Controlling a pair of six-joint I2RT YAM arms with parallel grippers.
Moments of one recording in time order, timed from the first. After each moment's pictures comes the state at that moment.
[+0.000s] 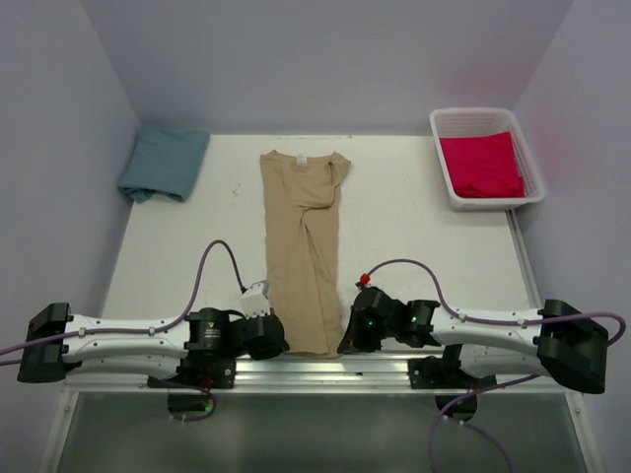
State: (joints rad) left arm -1.41 0.89 0.48 -0.63 -0.32 -1.52; right arm 1.15 1.13 0.40 -0.21 -0.11 1.28
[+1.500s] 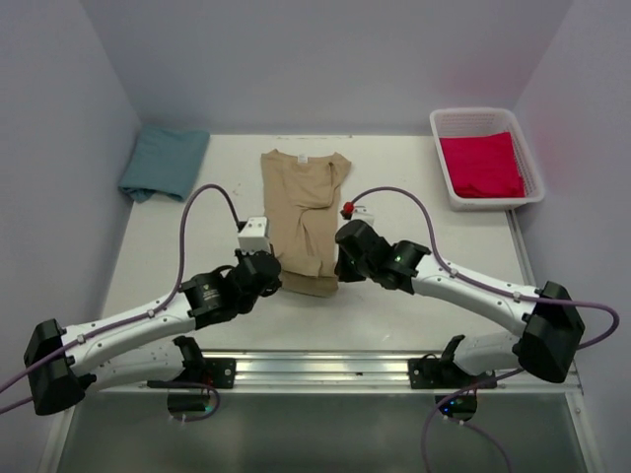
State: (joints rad) left arm -1.06 0.97 0.71 -0.45 -0.69 -0.77; right arm 0.95 1.30 0.97 -0.53 0.25 0.75
